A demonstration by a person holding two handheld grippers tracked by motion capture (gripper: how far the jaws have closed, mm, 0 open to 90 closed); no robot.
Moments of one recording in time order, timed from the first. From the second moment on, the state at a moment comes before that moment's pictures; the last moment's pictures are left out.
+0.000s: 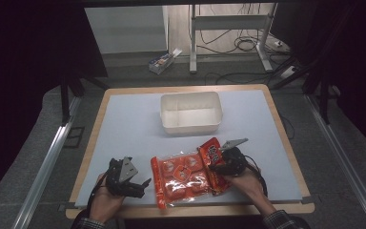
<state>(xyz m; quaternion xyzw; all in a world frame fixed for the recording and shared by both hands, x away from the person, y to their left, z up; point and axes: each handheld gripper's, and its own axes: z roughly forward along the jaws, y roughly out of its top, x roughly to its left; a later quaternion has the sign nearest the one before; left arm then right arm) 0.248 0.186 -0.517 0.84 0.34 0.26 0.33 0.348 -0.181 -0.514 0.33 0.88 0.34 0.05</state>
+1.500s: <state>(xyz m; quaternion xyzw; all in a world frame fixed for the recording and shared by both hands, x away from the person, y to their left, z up) 0.247 0.196 -0.511 0.82 0.35 0.28 0.36 0.357 -0.132 -0.314 0.20 0.91 0.36 0.06</state>
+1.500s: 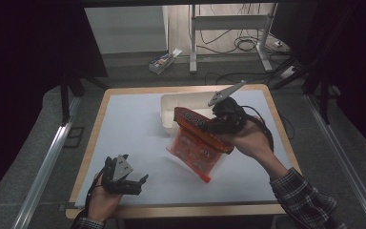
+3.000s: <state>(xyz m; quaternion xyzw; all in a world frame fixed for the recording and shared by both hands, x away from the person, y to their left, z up) 0.251 0.191 -0.519 0.81 0.36 0.23 0.39 0.462 -0.147 -0.251 0.22 0.90 0.35 0.16</state>
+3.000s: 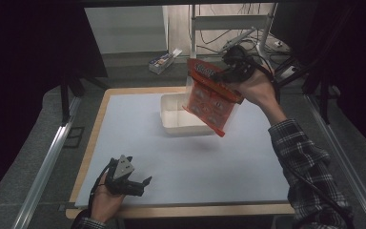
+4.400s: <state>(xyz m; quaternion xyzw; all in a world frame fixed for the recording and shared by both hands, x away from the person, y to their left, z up) 0.251 0.191 -0.520 0.82 0.35 0.23 0.39 0.567 -0.097 -0.307 0.22 0.93 0.28 0.13</state>
